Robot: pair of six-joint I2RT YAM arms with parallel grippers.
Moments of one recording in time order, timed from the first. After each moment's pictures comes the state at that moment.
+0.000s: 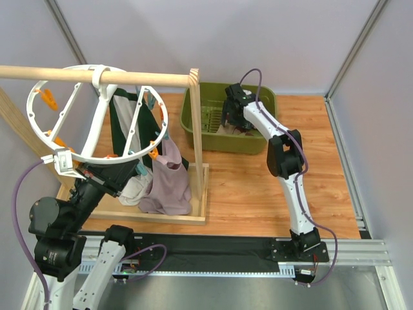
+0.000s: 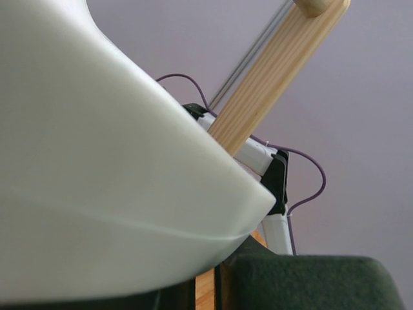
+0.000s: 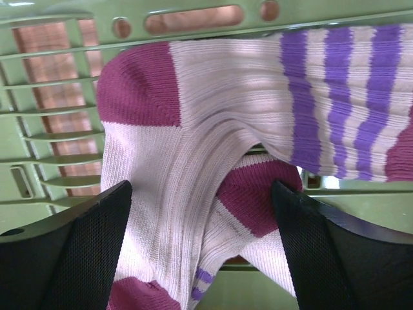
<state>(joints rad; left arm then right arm) -0.21 0.33 1.03 -0.49 0.33 -0.71 0.40 2.45 2.24 -0.87 0.21 0.57</state>
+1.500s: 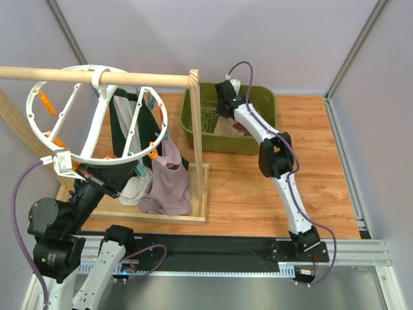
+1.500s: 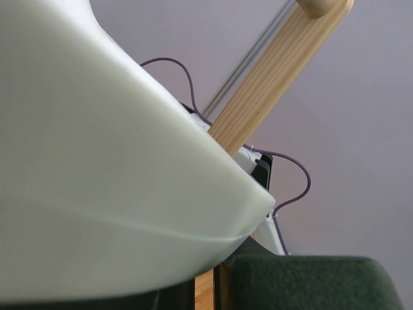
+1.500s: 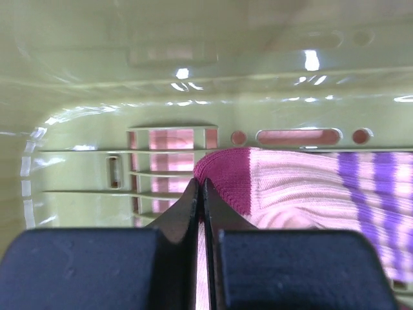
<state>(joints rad) -0.21 0.33 1.04 -0.51 0.33 -0.71 0.45 2.60 2.45 -0.66 0.30 0.53</state>
